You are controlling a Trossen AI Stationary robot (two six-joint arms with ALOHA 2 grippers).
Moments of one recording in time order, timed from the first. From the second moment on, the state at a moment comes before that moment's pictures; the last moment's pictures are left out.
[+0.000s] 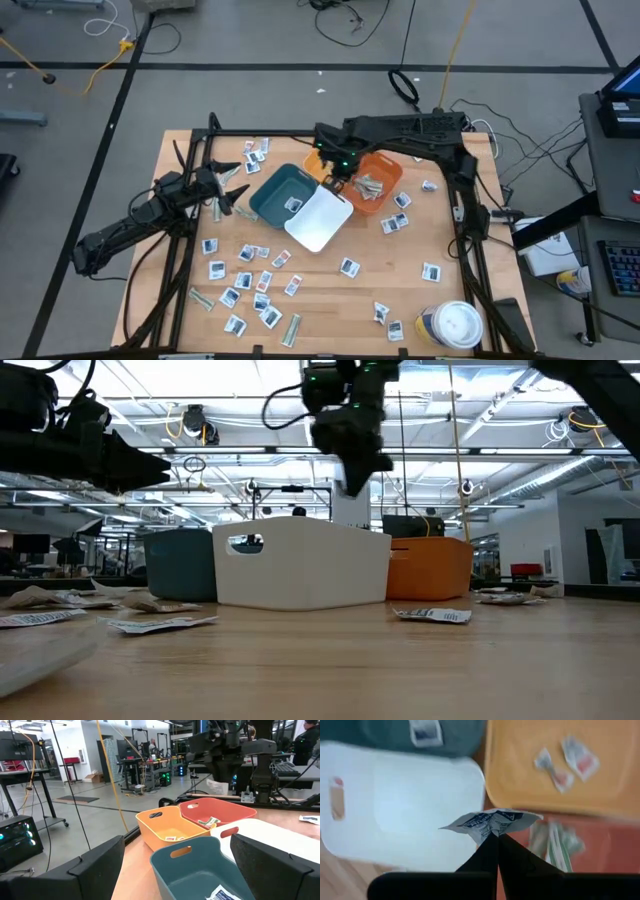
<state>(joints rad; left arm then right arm) 0.55 0.02 0.02 0.03 0.13 0.07 -0.30 2.07 2.04 -1.34 -0.08 0.27</state>
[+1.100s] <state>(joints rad) 0.55 0.02 0.02 0.03 0.13 0.07 -0.22 2.32 2.16 -0.86 -0.11 0.14</state>
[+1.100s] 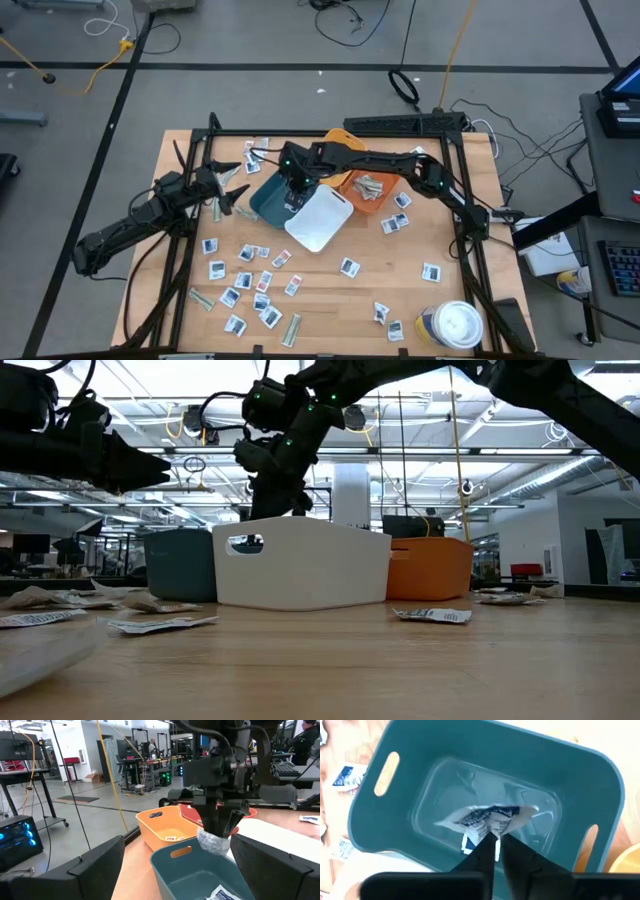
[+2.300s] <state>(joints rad) 0.55 0.02 0.02 0.03 0.13 0.07 -0.26 2.22 2.16 -1.32 -0.11 0.30</state>
